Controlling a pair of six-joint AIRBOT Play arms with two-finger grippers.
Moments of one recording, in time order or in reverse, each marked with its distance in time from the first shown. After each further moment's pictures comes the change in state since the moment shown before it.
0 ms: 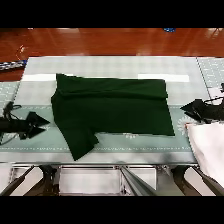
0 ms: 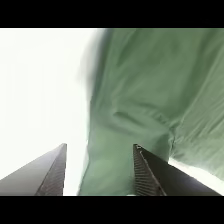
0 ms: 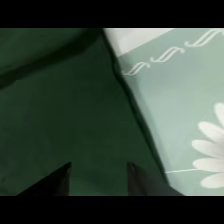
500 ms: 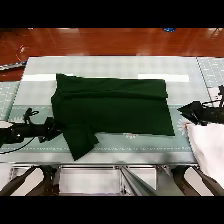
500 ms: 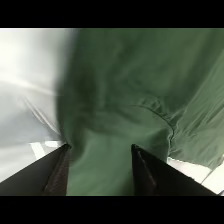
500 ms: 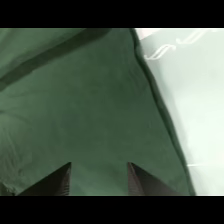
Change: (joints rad) left arm -0.212 -0.041 -0.189 -0.169 0.221 0.054; right arm -0.005 0.029 -0.047 0.067 0.025 -0.020
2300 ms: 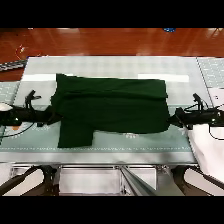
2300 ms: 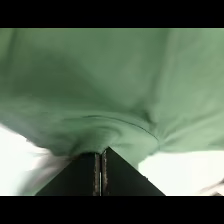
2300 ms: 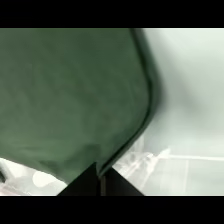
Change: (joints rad) left arm -0.085 -0.092 0.287 0.017 -0.098 0.098; right arm 0.143 -0.235 0.007 -0.051 0.006 0.006
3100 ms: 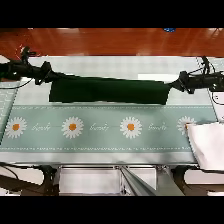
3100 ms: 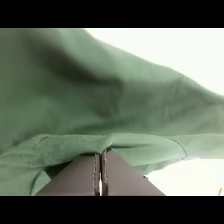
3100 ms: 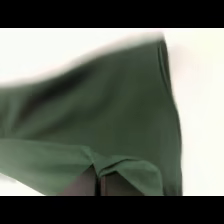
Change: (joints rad) left arm -0.093 -0.558 0.844 -0.011 -0.008 -0.159; right arm 0.114 -0.342 0.563 0.116 -0.147 0.052
